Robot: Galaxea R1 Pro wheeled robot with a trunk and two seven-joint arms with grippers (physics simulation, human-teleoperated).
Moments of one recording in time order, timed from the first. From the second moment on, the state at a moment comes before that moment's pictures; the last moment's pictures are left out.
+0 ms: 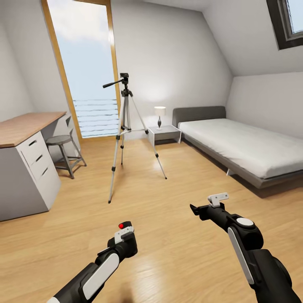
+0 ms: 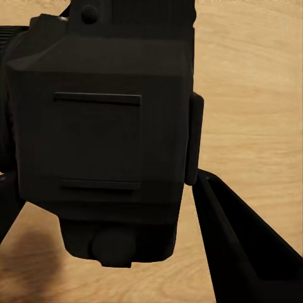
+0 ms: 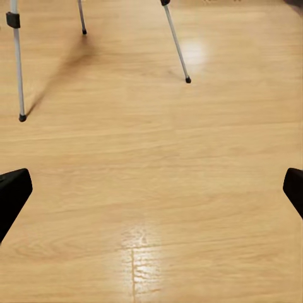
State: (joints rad) left arm -0.45 0.08 -0.66 -1.04 1.09 0.25 0.53; right arm -0.36 -0.10 0.02 -1.61 0.00 0.73 0.23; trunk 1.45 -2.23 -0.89
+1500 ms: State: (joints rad) left arm -0.45 0.08 -0.66 -1.03 1.10 0.26 0.53; right arm -0.36 -0.11 0.02 -1.61 0.00 0.74 0.24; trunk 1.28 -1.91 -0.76
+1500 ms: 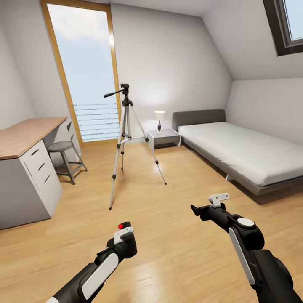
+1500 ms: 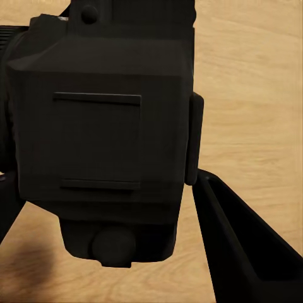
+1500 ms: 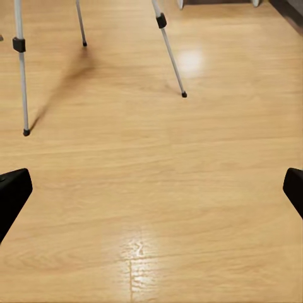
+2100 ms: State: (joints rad) left arm -0.45 0.09 -0.66 -1.03 1.10 0.25 0.53; right arm -0.36 -0.11 0.02 -1.61 0.00 0.74 0.24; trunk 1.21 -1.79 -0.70
